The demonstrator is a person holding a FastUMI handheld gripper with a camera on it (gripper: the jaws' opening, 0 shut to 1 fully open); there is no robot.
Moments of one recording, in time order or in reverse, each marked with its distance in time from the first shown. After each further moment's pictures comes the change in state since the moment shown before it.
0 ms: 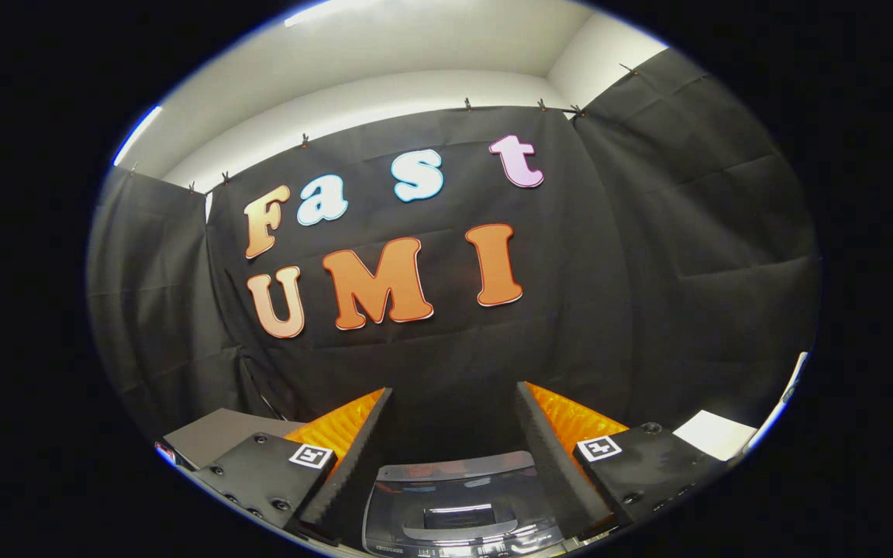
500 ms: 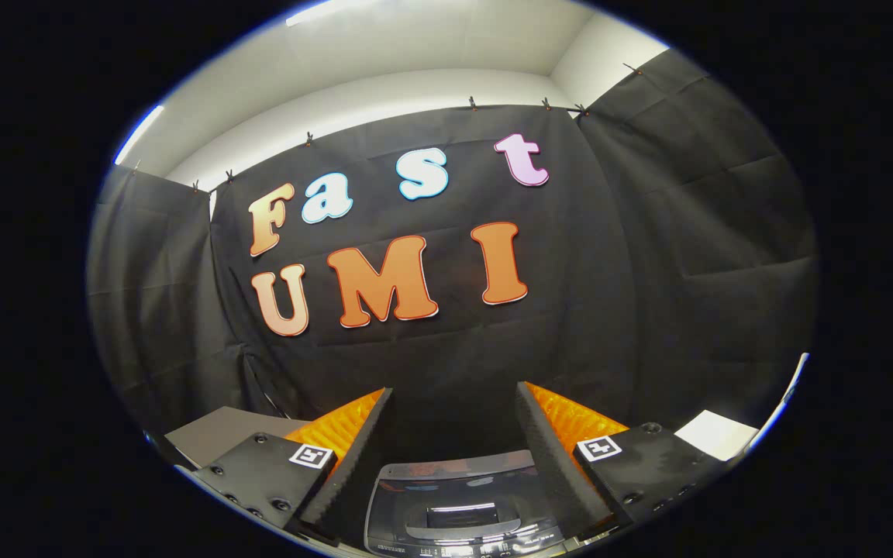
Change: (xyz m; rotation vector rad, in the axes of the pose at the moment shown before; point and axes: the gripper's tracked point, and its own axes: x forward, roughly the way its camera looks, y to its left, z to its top) arm -0.001 0.004 -0.003 -0.004 0.005 0.011
